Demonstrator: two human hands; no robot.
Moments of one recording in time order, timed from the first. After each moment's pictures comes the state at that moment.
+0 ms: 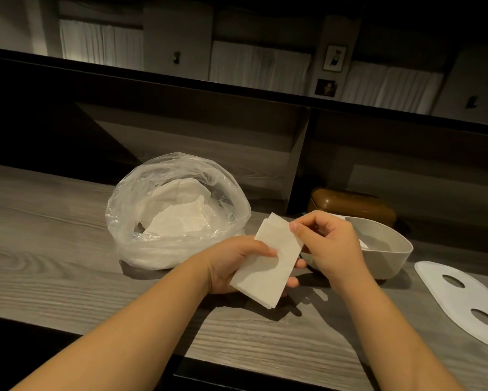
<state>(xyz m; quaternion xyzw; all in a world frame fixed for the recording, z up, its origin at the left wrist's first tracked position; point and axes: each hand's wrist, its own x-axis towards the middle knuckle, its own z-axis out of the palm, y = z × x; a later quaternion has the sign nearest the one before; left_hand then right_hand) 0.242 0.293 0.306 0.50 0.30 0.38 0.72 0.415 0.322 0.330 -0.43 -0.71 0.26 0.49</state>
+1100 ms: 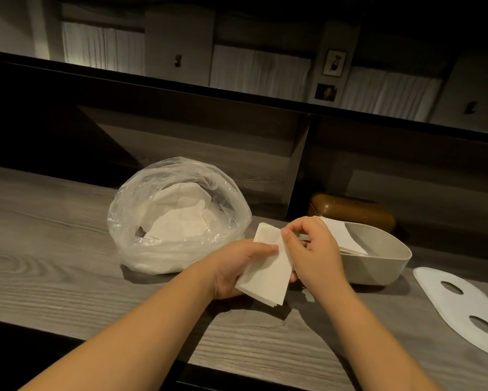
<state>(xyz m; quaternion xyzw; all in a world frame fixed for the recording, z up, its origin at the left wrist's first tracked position) 0.251 0.298 0.307 0.42 0.44 0.44 0.66 0.397 0.327 0.318 -0.45 -0.73 0.18 0.48</state>
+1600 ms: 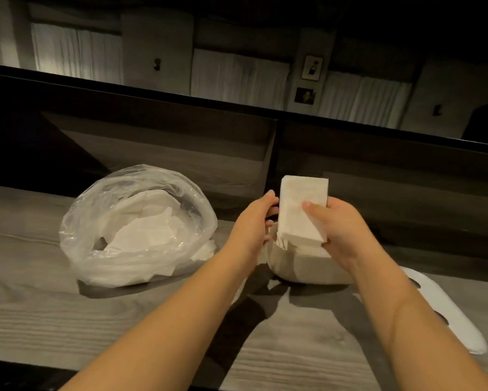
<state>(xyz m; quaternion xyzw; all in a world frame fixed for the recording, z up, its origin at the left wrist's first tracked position) 0.331 0.331 0.356 0.42 0.43 0.61 0.52 0.470 0.343 0.391 -0.50 -0.60 0.41 0.47</state>
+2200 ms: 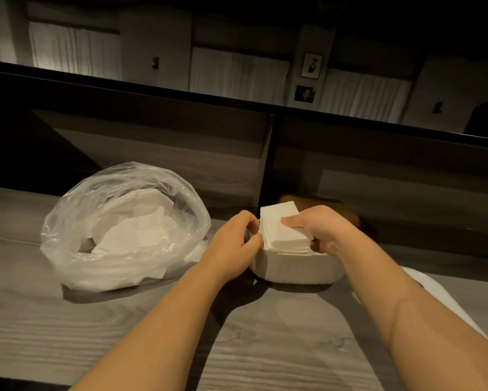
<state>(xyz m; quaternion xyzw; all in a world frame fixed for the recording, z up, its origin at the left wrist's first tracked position) 0.303 0.350 0.314 0.67 0.58 0.43 0.15 0.463 0.396 0.379 -0.63 -0.61 0.37 0.30</state>
